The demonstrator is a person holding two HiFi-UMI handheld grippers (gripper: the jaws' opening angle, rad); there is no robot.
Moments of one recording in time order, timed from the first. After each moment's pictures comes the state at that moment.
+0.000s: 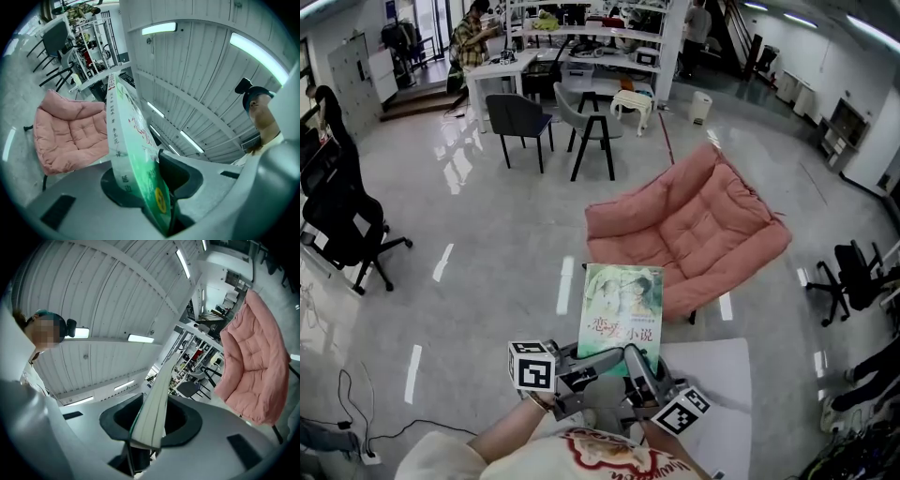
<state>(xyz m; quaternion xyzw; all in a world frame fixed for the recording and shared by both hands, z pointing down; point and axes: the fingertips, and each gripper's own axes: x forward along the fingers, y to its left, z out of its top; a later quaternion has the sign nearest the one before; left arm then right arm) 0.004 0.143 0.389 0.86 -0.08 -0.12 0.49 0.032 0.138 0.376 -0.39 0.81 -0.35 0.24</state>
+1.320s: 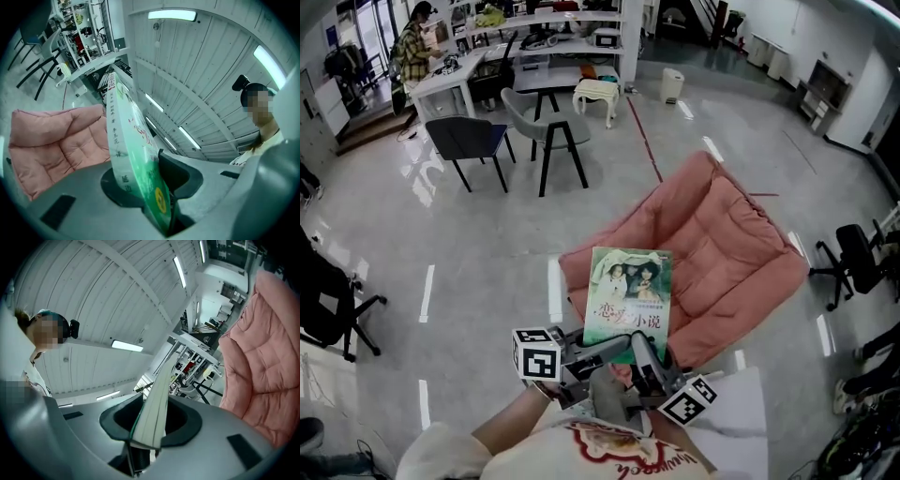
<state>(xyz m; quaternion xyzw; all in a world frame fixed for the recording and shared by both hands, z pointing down) 0.052 -0.169 0.435 0.87 -0.01 -0.08 0.49 0.081 -0.168 0.422 -0.46 0.78 -0.32 0.27</state>
